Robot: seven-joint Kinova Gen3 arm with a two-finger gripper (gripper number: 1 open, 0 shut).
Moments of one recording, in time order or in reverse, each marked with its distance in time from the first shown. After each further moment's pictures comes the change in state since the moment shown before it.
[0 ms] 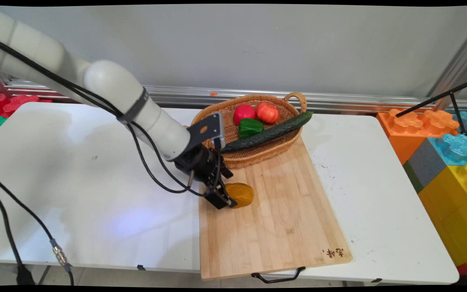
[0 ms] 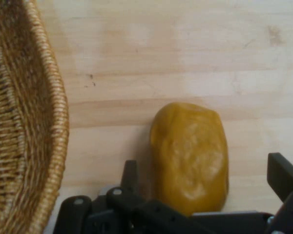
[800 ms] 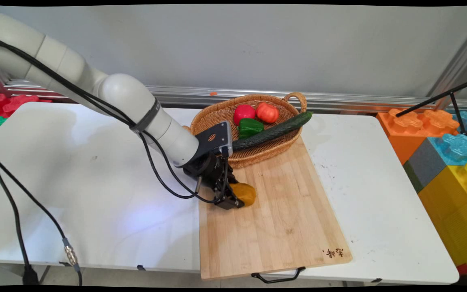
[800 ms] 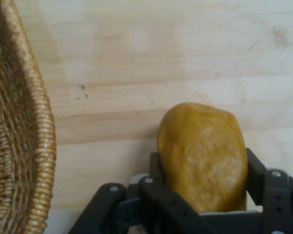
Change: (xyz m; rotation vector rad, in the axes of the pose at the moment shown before) arm 0.002 -0.001 0.021 -0.008 0.005 0.024
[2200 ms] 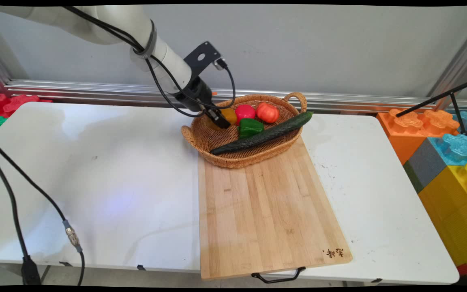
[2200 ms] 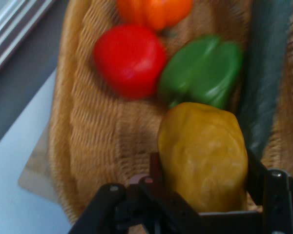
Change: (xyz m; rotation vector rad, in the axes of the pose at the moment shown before) arm 0.042 -0.110 -0.084 0.358 -0.049 -0.345
